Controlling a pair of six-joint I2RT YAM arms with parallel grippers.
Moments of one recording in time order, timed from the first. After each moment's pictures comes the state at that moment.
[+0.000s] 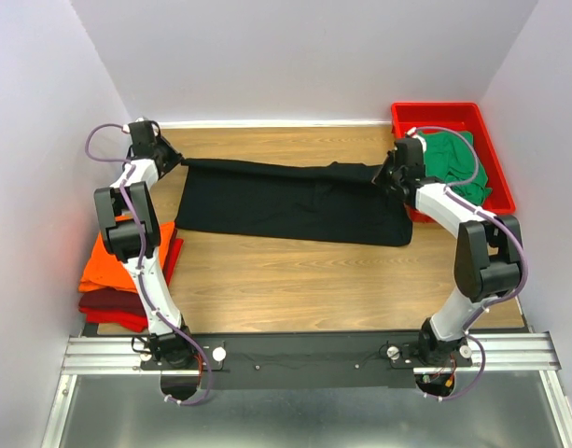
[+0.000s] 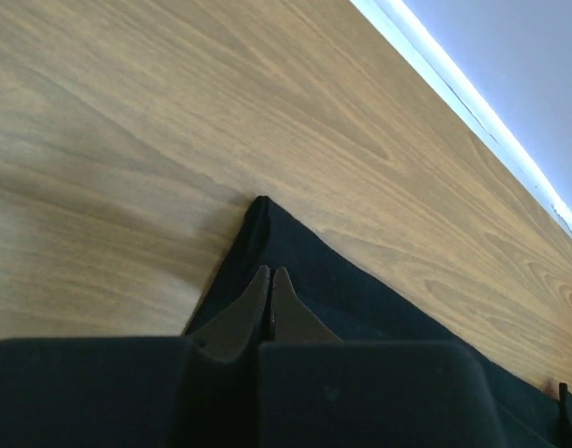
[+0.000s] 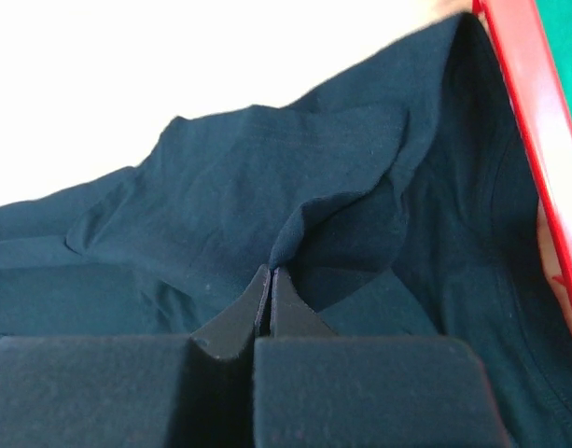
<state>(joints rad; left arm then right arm) 0.22 2.14 1.59 -0.08 0.21 -0.61 0.18 1.71 1.14 -0.05 0.08 0.56</state>
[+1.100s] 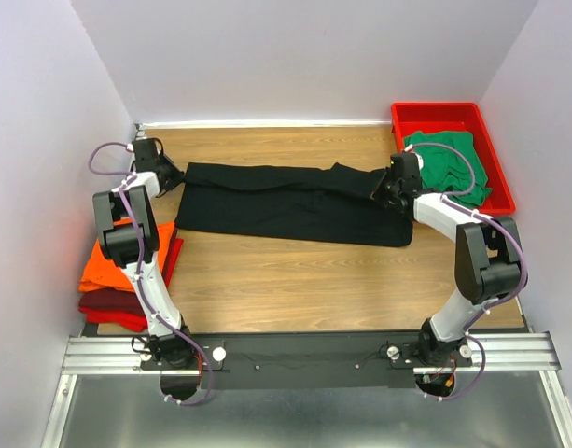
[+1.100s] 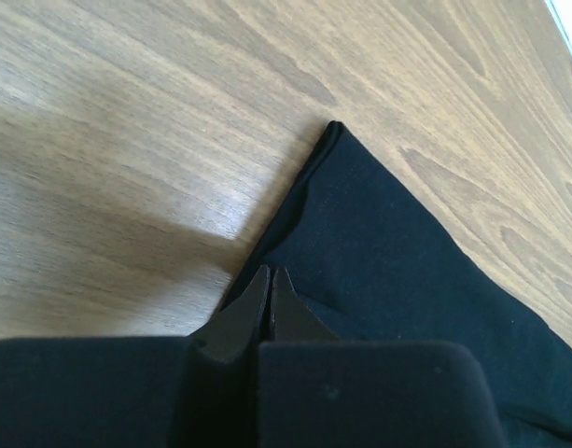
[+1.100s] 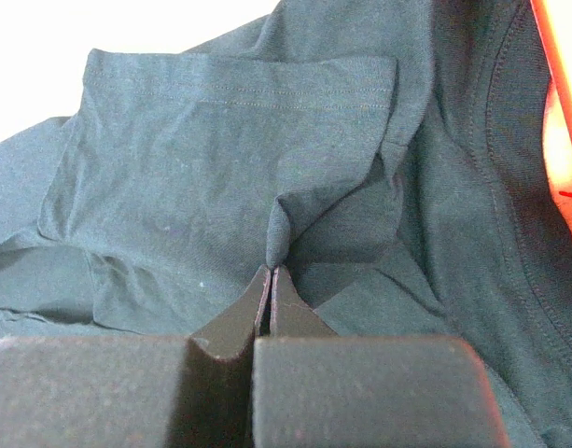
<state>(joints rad) 0.22 2.07 1.38 -0.05 0.21 -0.60 0.20 1.69 1.01 -0.05 0.07 0.61</state>
